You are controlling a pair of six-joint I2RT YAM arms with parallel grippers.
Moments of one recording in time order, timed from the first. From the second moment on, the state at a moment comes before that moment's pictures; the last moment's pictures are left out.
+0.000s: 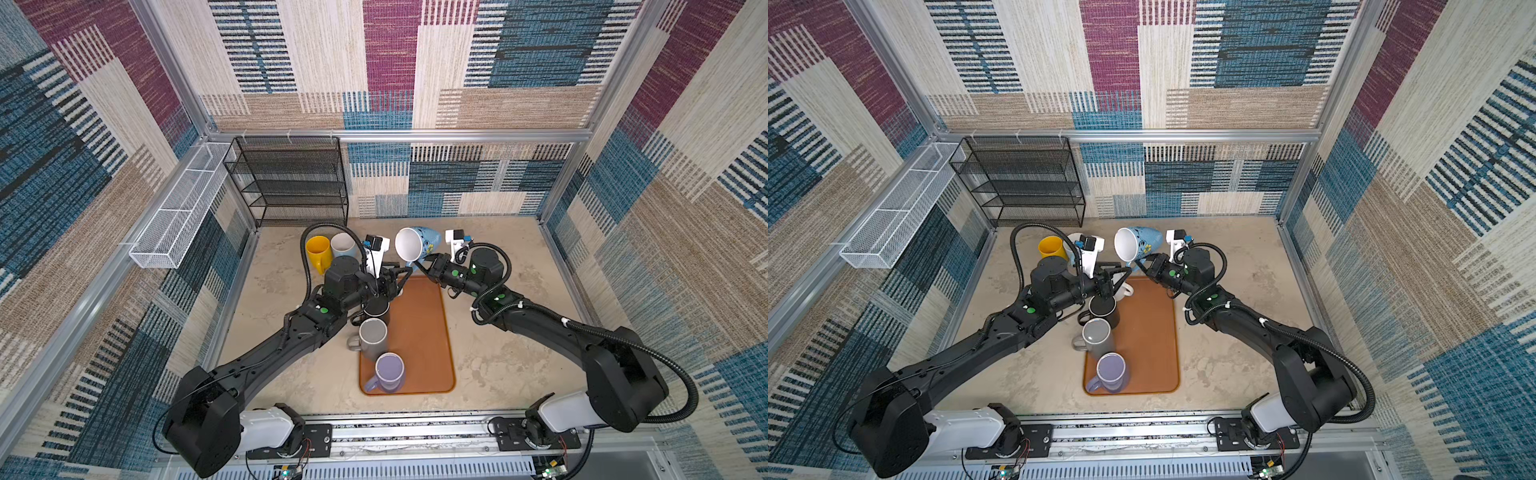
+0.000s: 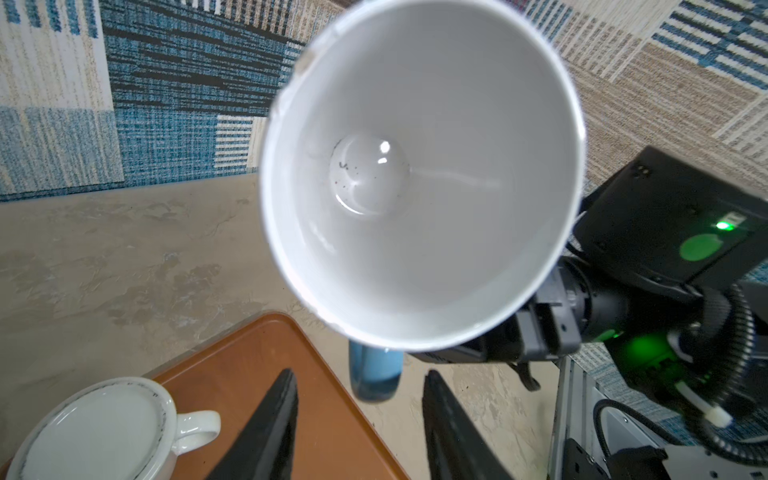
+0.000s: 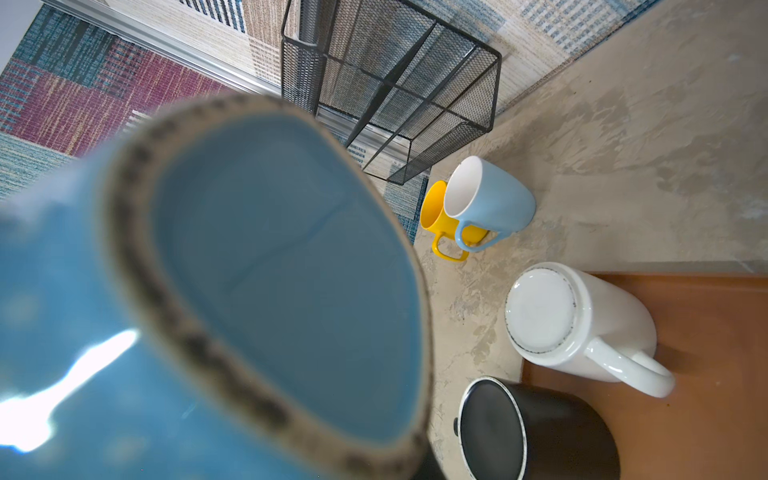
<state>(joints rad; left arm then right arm) -0.61 1.29 0.90 0.22 0.32 -0.35 0.52 1.46 0.87 0.49 -0.44 1.10</state>
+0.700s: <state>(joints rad) -0.62 1.31 0.93 0.24 0.29 -0.32 0.57 1.46 0.88 0.53 -0.44 1.12</state>
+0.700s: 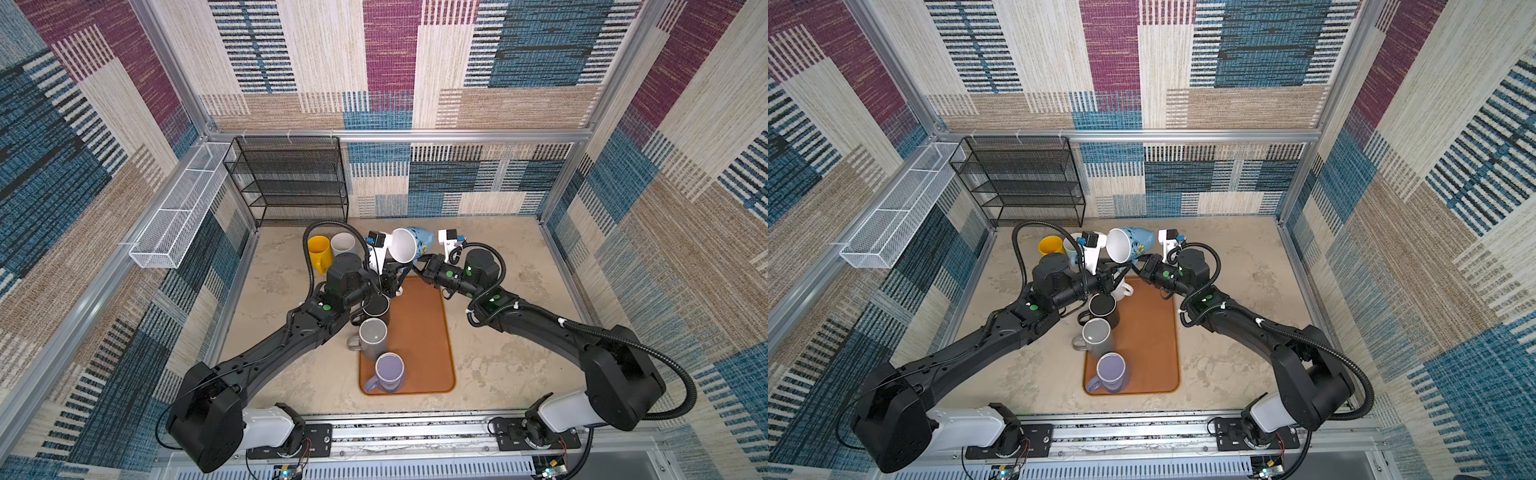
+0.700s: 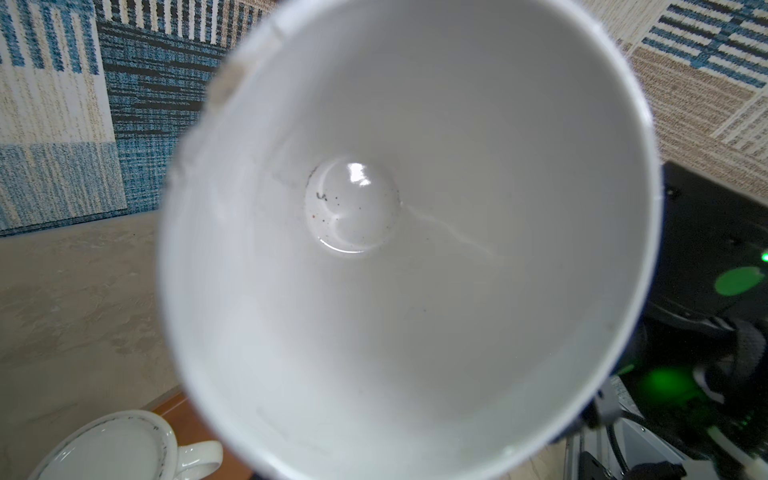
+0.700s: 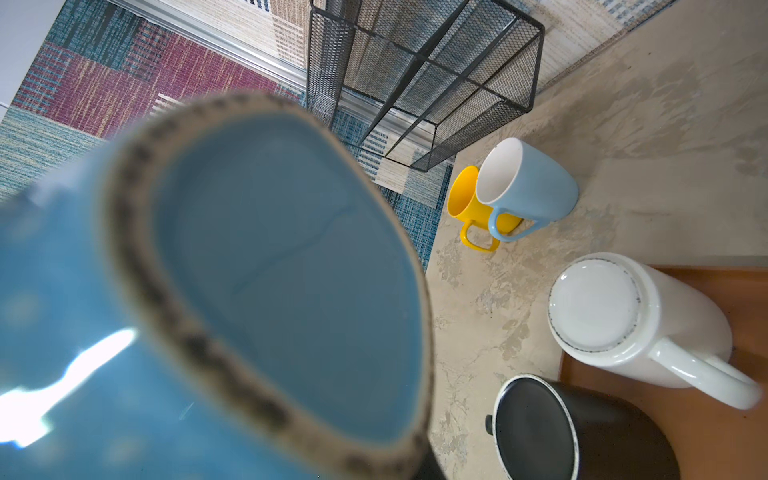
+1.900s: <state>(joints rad) -0.62 1.25 1.03 0.01 0.12 -0.26 0.59 1.34 0.89 0.37 -0.38 0.94</state>
